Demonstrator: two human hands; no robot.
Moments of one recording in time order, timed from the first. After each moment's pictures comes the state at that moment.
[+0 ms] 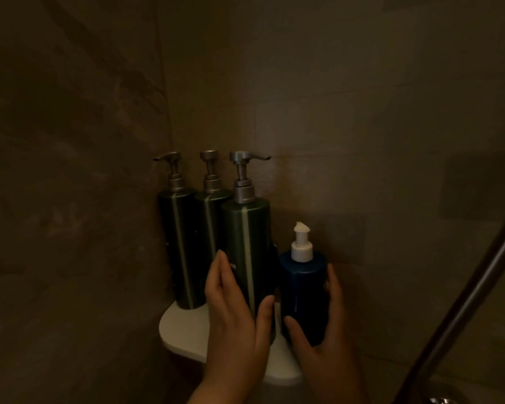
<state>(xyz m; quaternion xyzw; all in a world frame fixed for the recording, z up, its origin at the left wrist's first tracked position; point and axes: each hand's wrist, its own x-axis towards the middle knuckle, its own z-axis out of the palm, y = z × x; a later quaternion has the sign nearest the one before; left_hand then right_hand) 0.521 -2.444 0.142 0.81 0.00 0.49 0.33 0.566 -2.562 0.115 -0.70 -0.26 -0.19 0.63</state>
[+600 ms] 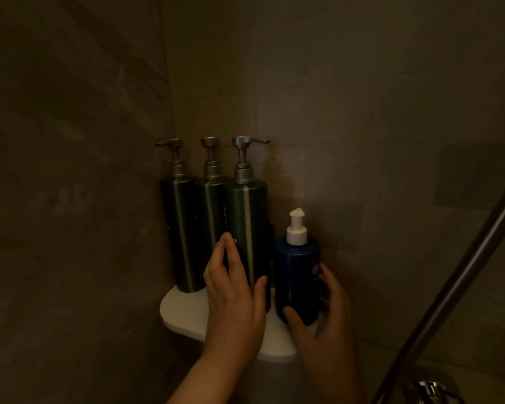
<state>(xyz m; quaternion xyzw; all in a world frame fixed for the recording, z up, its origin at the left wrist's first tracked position) 0.529 -2.443 0.141 0.84 0.03 0.49 0.23 0.564 -2.566 0.103 -0.70 -0.24 -0.21 0.64</state>
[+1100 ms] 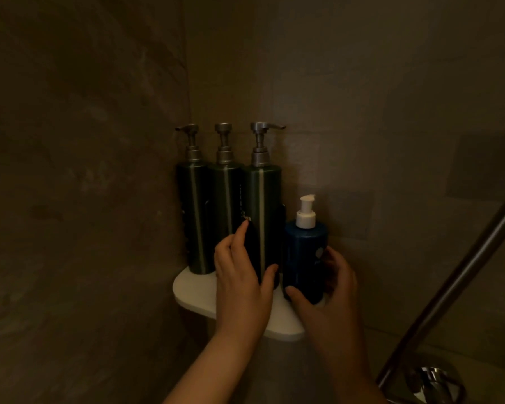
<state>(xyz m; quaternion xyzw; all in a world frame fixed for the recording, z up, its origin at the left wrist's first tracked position) 0.530 -2.440 0.136 0.81 0.04 0.51 0.28 0.570 -2.563 0.111 -0.71 -0.22 -0.21 0.63</state>
